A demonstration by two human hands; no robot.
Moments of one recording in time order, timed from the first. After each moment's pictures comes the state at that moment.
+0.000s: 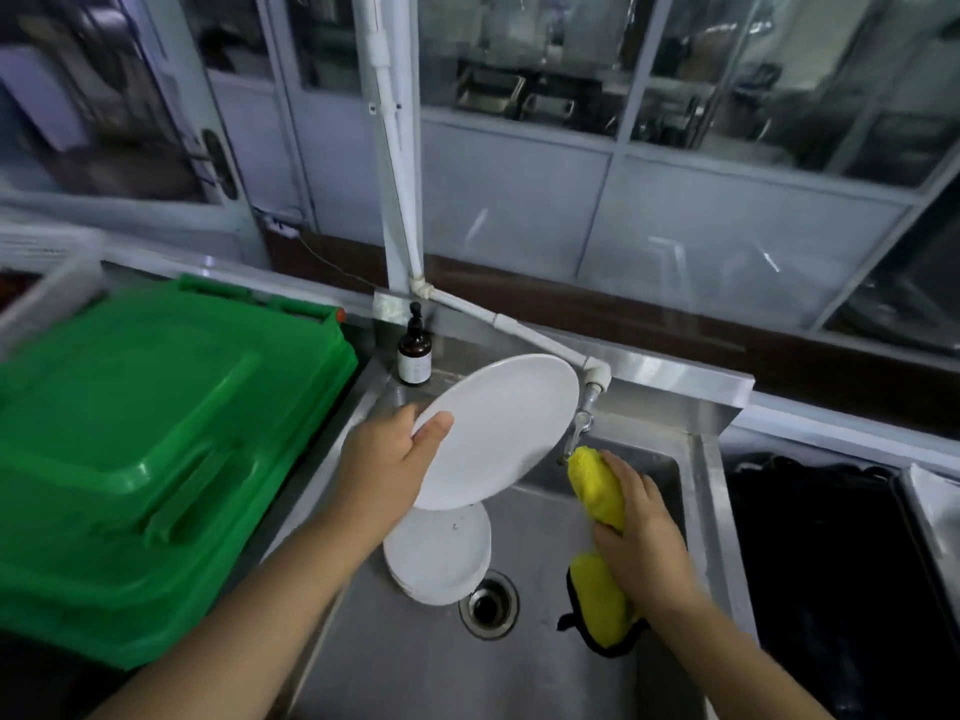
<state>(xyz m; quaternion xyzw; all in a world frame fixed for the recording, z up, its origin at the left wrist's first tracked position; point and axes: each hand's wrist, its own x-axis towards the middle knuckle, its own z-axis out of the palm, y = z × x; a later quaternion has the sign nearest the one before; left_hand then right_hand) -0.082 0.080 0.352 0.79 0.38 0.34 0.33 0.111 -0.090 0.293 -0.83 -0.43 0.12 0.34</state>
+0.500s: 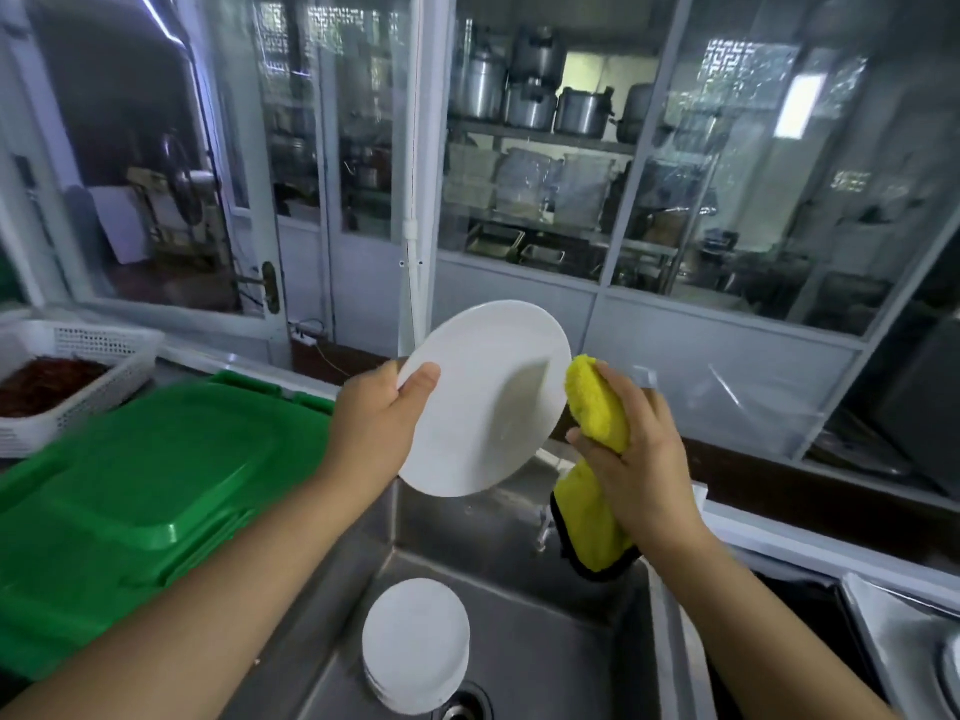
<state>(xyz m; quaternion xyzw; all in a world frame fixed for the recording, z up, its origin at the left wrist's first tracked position) -0.094 0.045 0.492 0.71 0.35 0.50 0.35 0.098 -0.088 0.479 -0.70 -0.53 -0.09 0.47</state>
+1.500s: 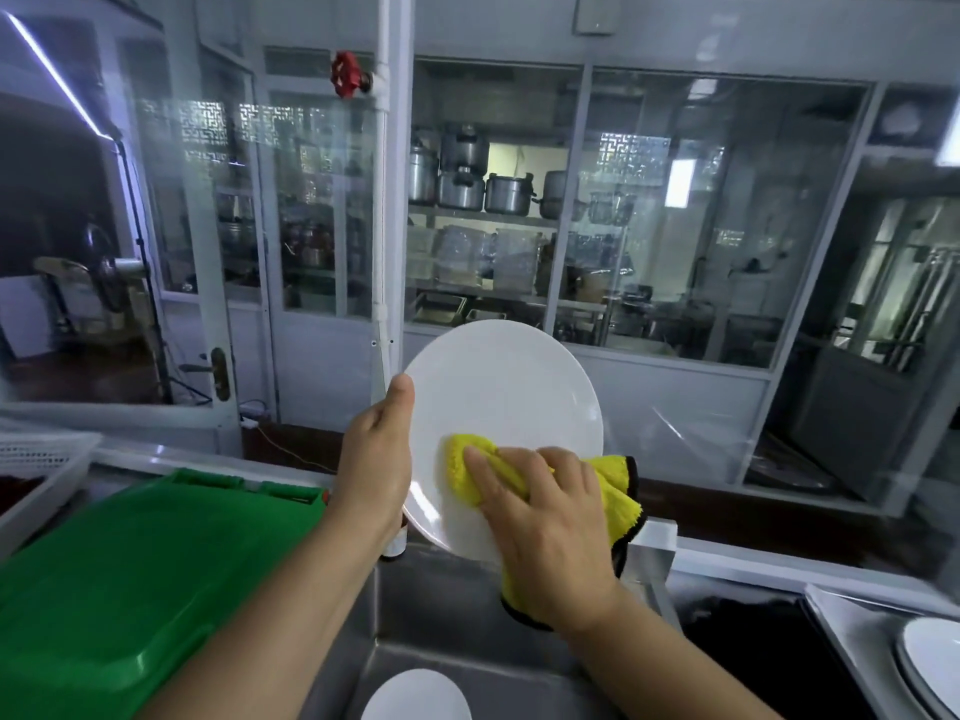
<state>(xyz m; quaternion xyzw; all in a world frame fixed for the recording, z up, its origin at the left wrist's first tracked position) -0.117 0.040 0.545 0.57 0.27 0.52 0.58 0.004 -0.061 0.485 -0.62 -0.57 -0.47 0.25</state>
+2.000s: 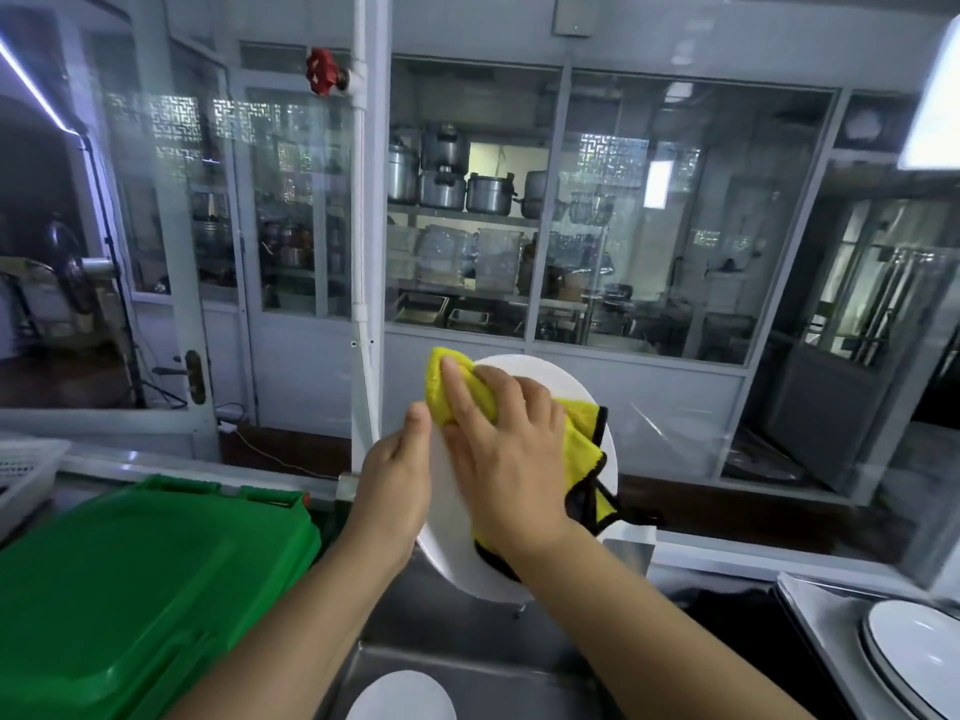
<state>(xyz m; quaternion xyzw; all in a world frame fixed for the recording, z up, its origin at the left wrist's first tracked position) -0.101 0.020 0.530 0.62 0.28 0.48 0.56 -0.004 -0.030 0.530 -0.65 -0.51 -0.48 0.31</state>
